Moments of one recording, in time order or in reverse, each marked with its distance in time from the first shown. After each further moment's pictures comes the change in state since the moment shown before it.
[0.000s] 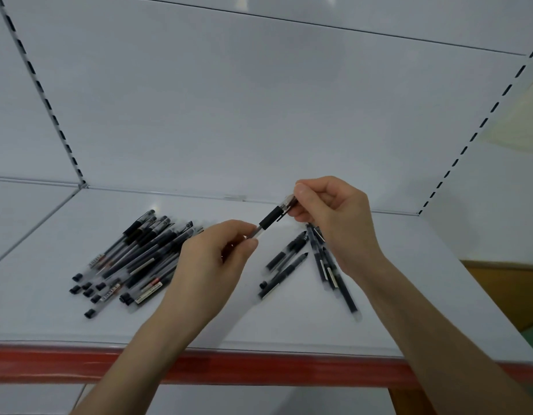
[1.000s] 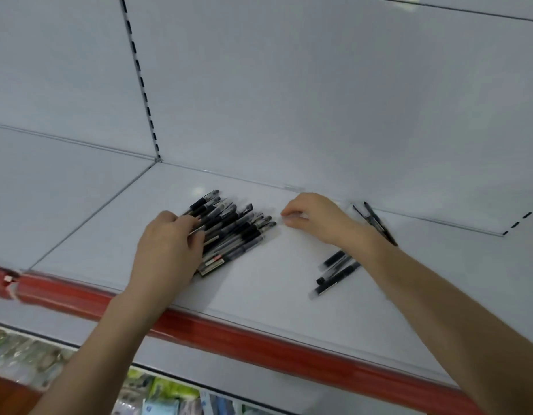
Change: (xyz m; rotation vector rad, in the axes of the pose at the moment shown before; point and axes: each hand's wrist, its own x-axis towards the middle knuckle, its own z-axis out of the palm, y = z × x) left_hand -0.009 -0.093 -0.073 0.739 0.232 -0.256; right_hand 0.073 0.091 0.062 -0.997 -0.740 -0.197
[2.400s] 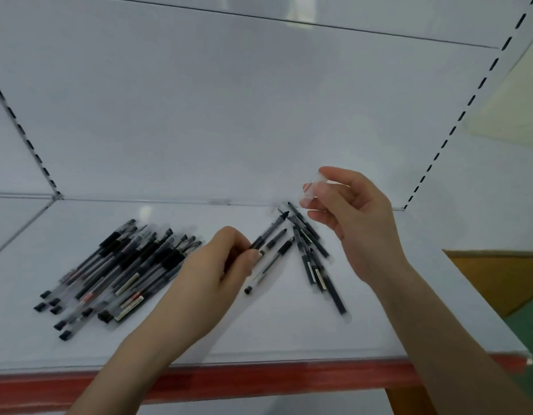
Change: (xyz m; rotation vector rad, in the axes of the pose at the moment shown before) left_hand -0.027 0.123 -0.008 -0.676 -0.439 0.364; right_hand -0.136 -0.027 -0.073 1.192 0.836 0.224
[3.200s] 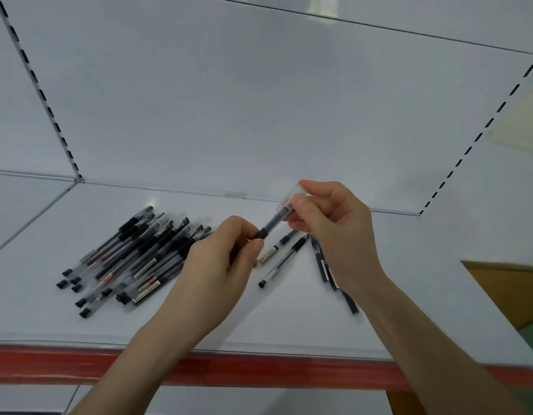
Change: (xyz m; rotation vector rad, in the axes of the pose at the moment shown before) left_hand -0.007 -0.002 -0.005 -0.063 0.131 0.000; right_hand -0.012 0.015 0.035 -0.104 -0.085 -0.037
